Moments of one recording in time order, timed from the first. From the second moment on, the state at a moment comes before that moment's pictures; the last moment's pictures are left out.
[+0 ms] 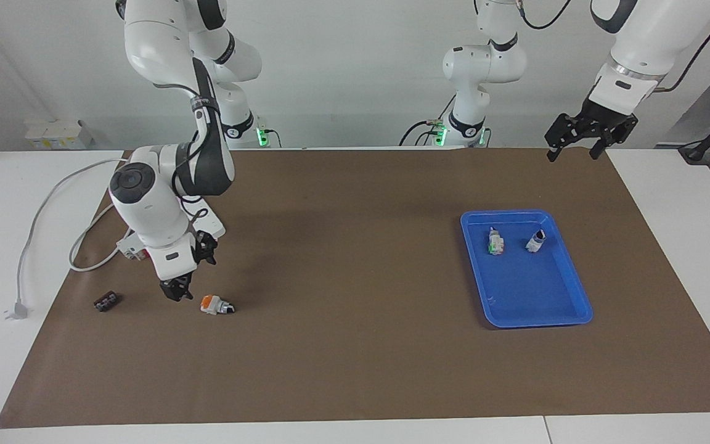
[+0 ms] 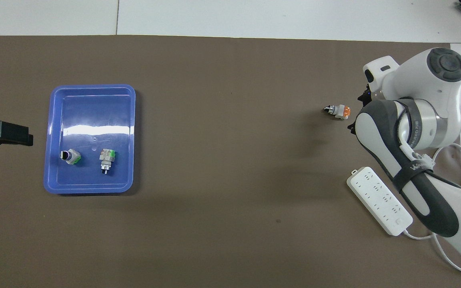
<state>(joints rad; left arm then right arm) -0.10 -0.11 0.06 -1.68 -0.02 1.59 -0.04 0.03 0.39 0.02 -1.73 -0.01 2.14 -1.12</state>
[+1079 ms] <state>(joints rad) -0.10 -0.11 0.06 -1.68 -0.02 1.59 -0.04 0.02 0.52 0.04 -1.73 -0.01 2.30 -1.35</state>
